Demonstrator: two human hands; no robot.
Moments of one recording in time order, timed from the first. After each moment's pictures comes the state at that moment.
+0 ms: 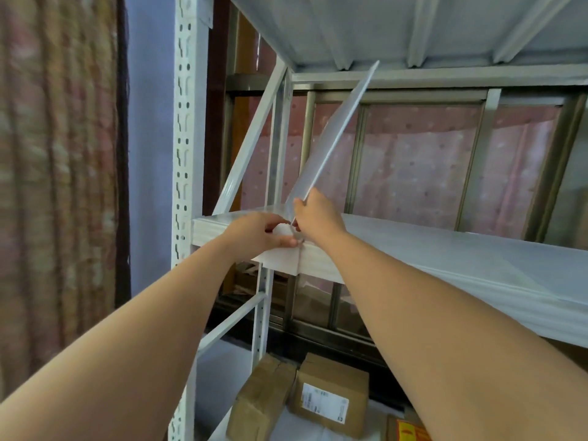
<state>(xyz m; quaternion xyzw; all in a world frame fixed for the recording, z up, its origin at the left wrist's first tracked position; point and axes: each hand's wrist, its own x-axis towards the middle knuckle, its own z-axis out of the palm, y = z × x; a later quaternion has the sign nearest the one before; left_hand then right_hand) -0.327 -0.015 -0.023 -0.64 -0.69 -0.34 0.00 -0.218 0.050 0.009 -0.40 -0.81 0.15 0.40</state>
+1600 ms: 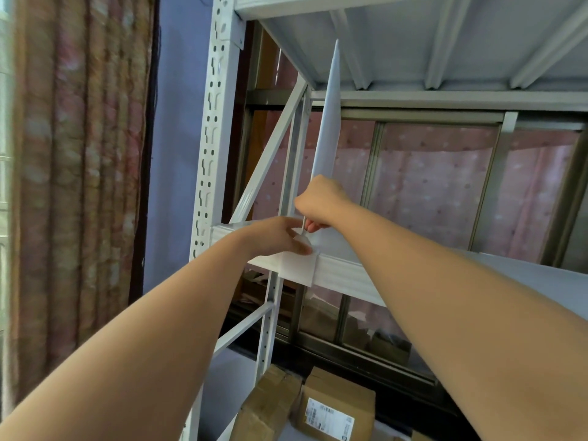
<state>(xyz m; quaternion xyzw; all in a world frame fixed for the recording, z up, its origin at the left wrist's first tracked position) -0.330 -0.020 0.001 -0.63 -0.70 -0.32 -0.12 -0.227 0.008 0.065 -0.43 -0.85 0.10 0.28</state>
